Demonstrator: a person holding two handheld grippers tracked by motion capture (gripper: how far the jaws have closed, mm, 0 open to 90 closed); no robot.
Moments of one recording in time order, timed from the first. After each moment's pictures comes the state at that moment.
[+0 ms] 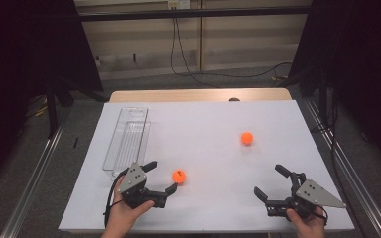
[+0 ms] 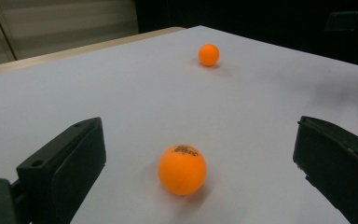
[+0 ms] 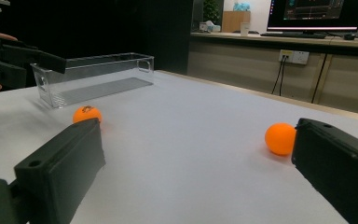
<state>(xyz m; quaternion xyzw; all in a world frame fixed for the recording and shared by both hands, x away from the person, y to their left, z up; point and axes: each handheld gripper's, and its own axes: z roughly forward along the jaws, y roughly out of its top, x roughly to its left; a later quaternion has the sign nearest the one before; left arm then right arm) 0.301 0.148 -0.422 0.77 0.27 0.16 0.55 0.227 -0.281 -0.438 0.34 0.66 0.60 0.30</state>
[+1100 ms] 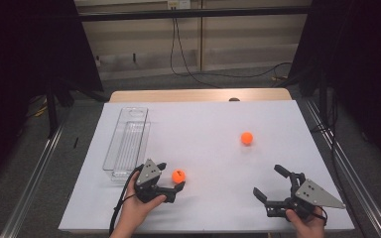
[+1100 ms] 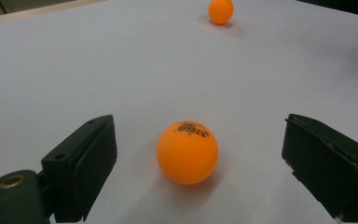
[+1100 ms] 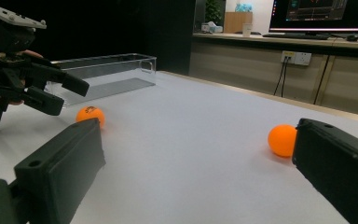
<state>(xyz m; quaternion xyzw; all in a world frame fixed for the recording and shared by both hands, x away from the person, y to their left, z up) 0.318 0.123 -0.440 0.81 0.29 0.14 0.49 0.227 -0.279 -0.438 0.34 0.66 0.60 0.30</state>
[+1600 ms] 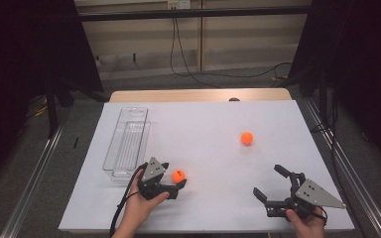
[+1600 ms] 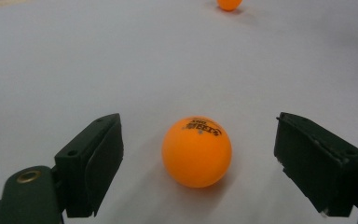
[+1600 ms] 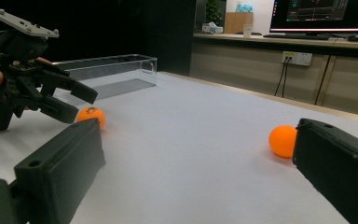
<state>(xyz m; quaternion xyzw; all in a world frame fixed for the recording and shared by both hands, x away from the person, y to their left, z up) 0.327 0.117 -0.447 0.82 0.30 0.14 0.47 0.227 -0.279 -0.438 0.34 0.66 0.60 0.30</state>
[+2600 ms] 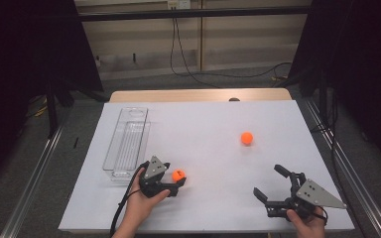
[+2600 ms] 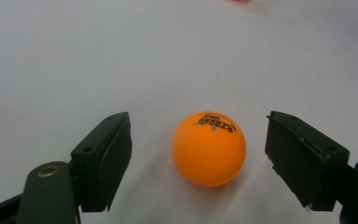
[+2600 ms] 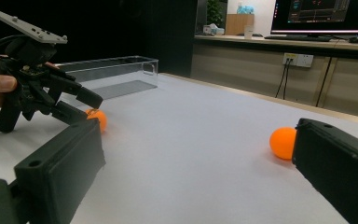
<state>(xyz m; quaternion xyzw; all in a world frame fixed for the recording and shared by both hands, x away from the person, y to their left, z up) 0.332 0.116 -0.449 0.82 0.31 0.14 0.46 0.226 -0.280 -0.437 0.34 0.66 0.60 0.30</state>
